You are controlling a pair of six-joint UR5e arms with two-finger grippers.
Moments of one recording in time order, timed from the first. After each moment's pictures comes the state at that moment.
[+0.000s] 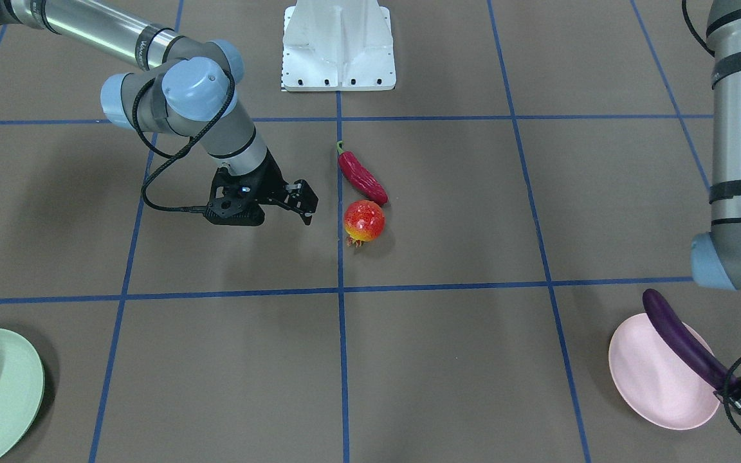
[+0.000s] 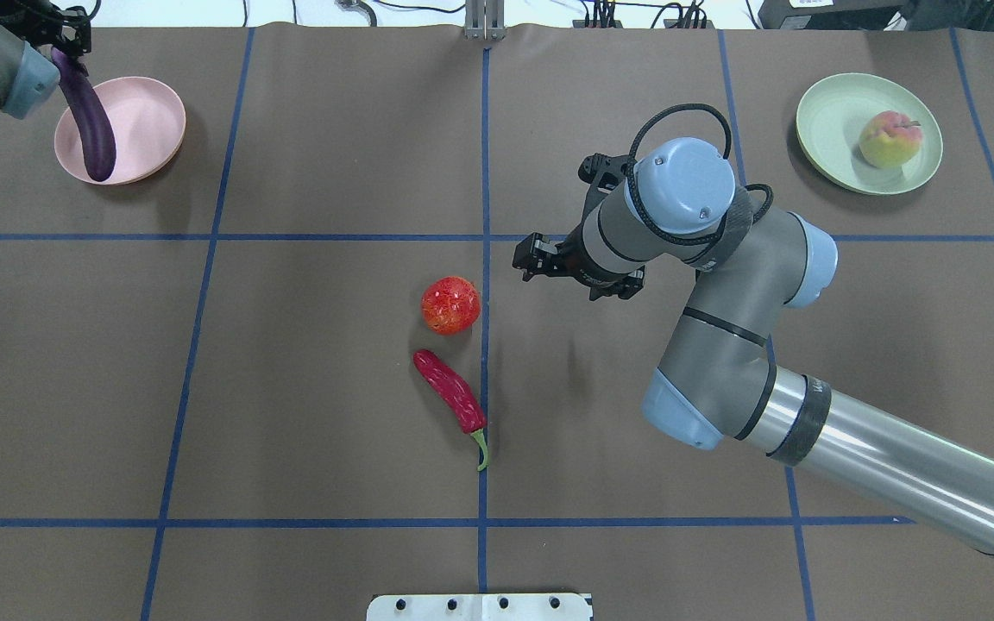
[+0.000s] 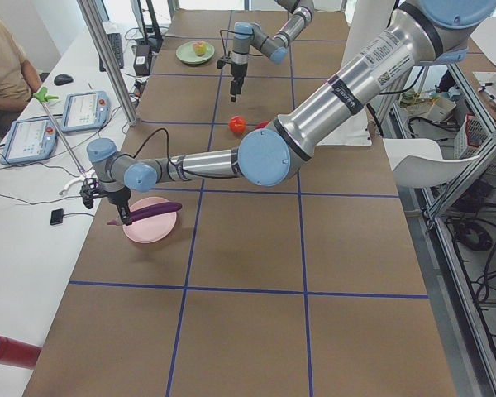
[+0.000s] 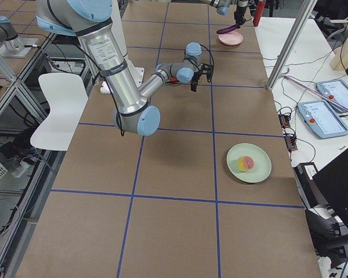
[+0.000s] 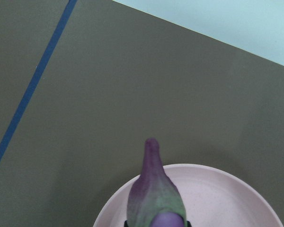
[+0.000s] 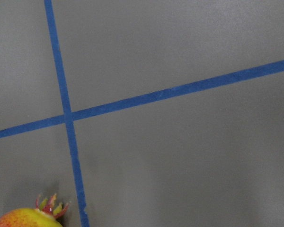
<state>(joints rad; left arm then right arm) -1.24 -2.44 -0.55 -2.09 -2.14 -0.97 0.61 -0.97 1.59 -1.22 1.95 1.43</state>
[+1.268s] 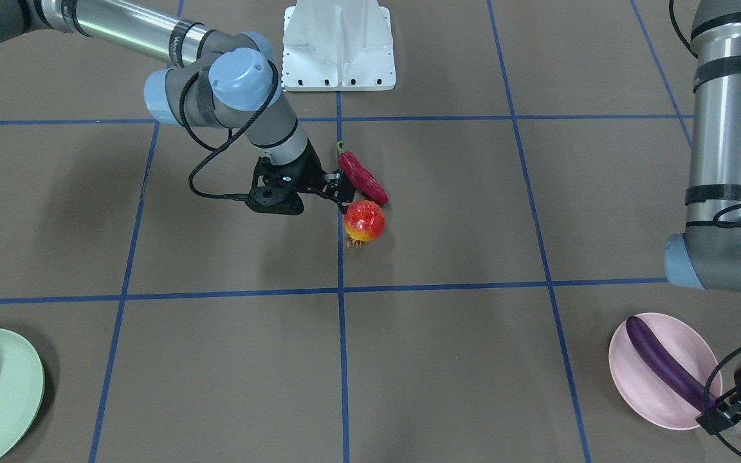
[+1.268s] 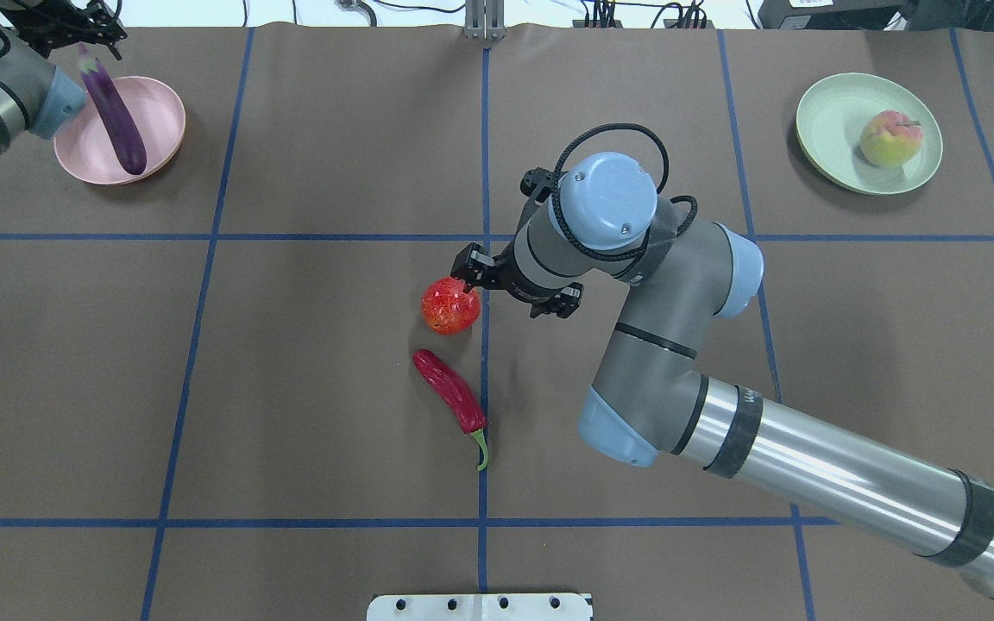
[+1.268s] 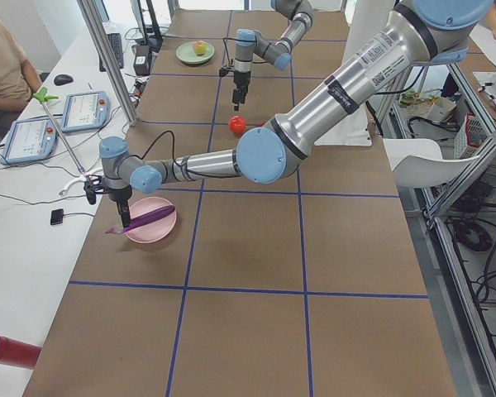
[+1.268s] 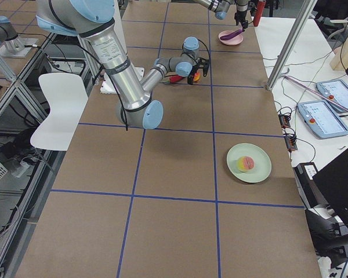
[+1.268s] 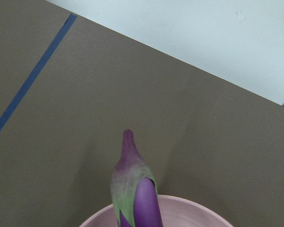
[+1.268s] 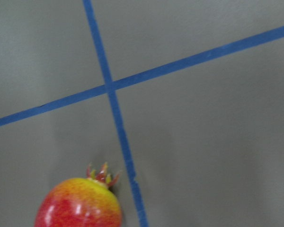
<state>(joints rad) -1.20 -2.45 -0.54 -2.18 -2.05 -1.04 0.54 -0.84 1.50 -1.22 1.91 1.56</state>
